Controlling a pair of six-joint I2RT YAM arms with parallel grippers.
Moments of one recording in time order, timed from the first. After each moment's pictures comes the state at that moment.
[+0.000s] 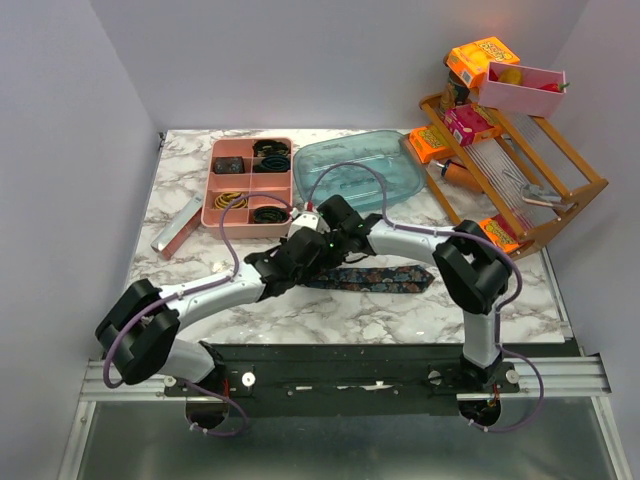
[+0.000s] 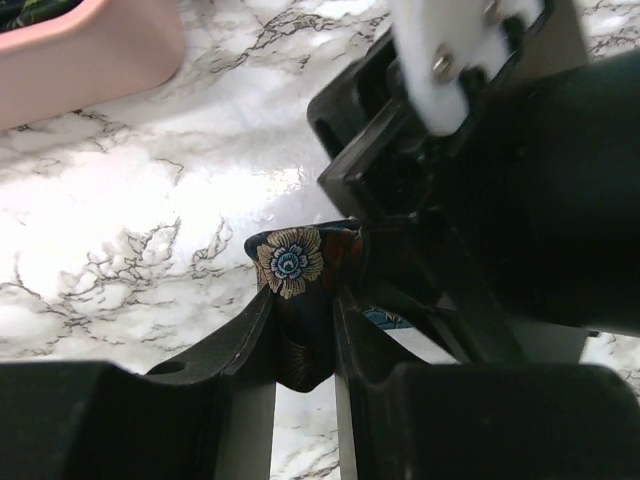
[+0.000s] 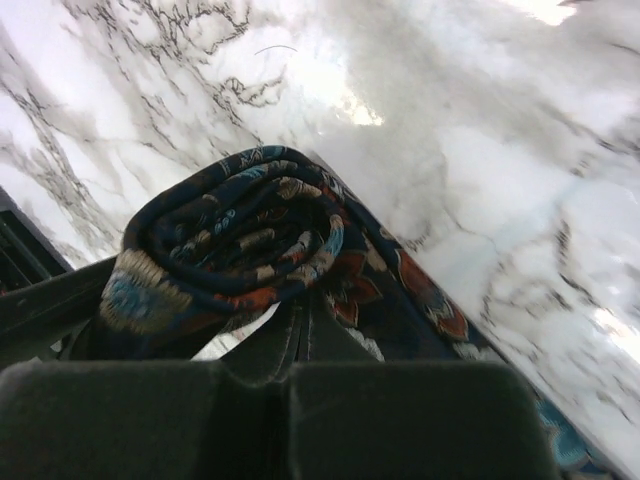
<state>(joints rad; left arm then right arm) -0.83 1.36 0.77 -0.24 -0.41 -0.45 0.81 1.98 1.31 -0.29 -0.37 0.37</state>
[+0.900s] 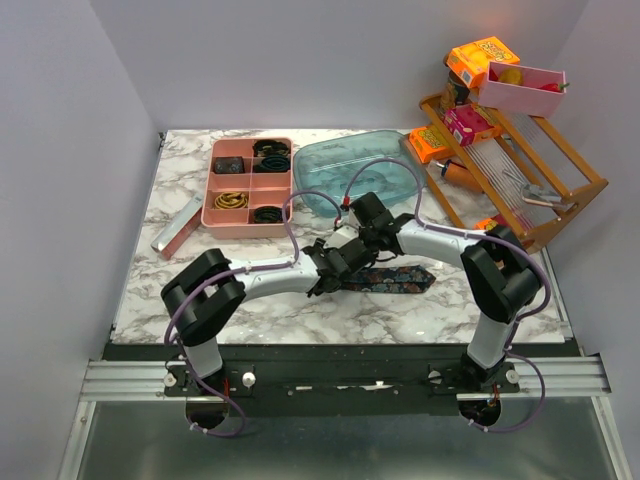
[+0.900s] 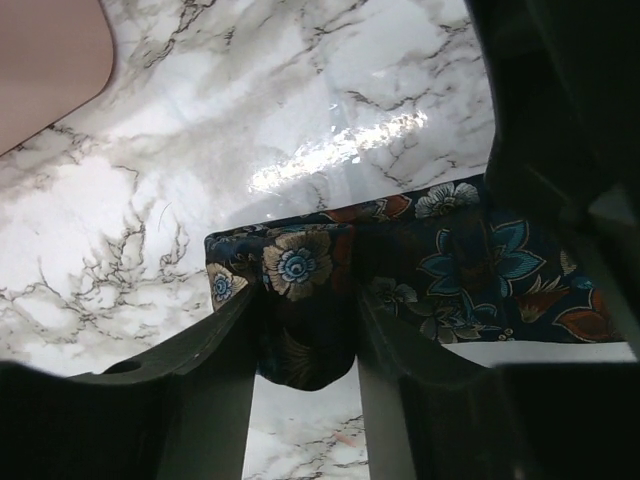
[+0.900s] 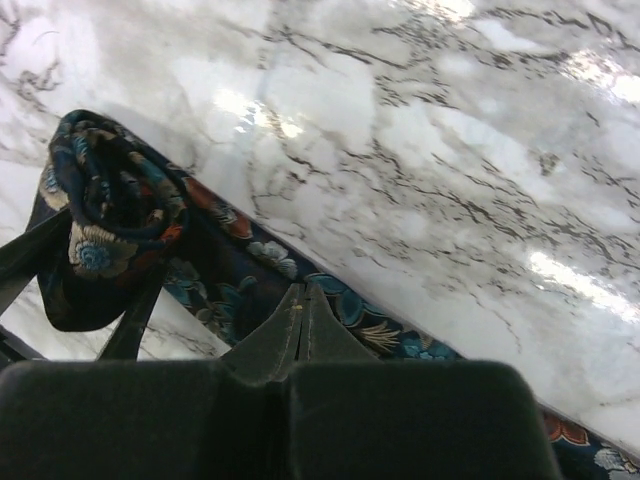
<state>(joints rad) -1.01 1.74 1.08 -0.51 -0.61 -0.46 0.67 1.81 1.11 -0.30 -0.23 0.36</state>
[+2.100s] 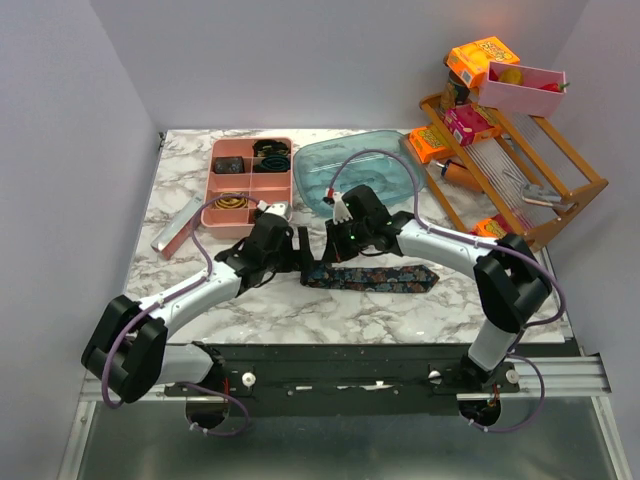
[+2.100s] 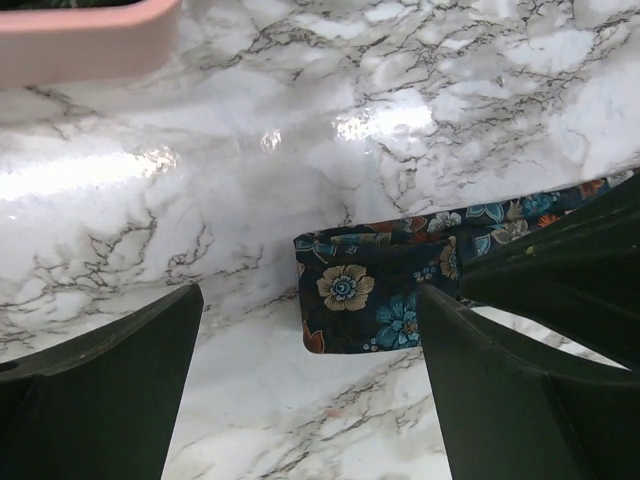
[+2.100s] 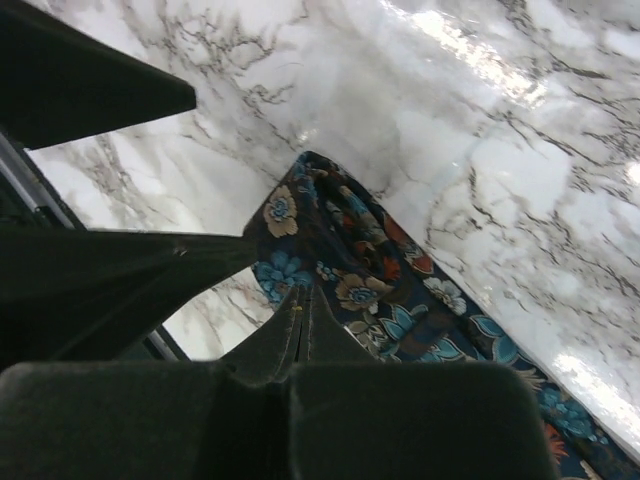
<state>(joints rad) -0.63 1.28 0.71 -0.19 -0.09 -0.55 0.72 1.73 1.16 -0.26 -0.36 0.32</state>
